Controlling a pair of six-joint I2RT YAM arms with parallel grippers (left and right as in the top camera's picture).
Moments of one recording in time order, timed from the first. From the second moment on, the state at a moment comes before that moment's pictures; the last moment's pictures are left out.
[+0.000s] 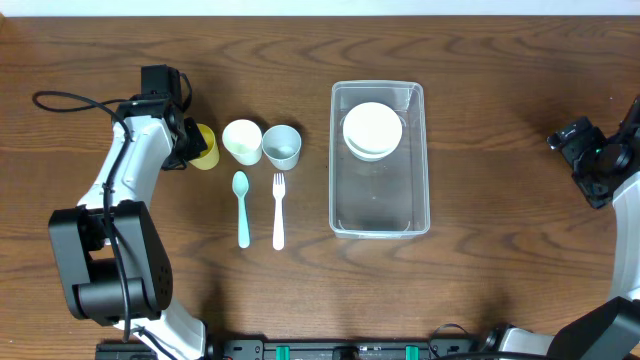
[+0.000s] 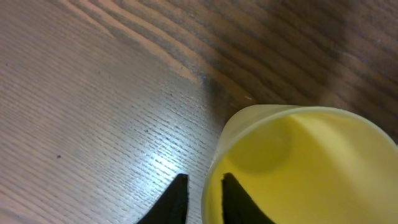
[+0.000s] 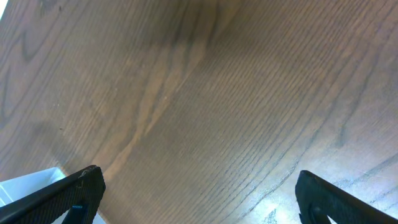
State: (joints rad) left arm 0.09 1.83 1.30 -0.79 -0.16 -0.39; right arm -0.44 1.47 1.19 -0.80 -0.09 0.58
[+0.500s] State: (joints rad) left arm 0.09 1.82 1.30 -0.78 -0.16 -0.42; right arm -0.44 1.47 1.19 -0.80 -0.09 0.58
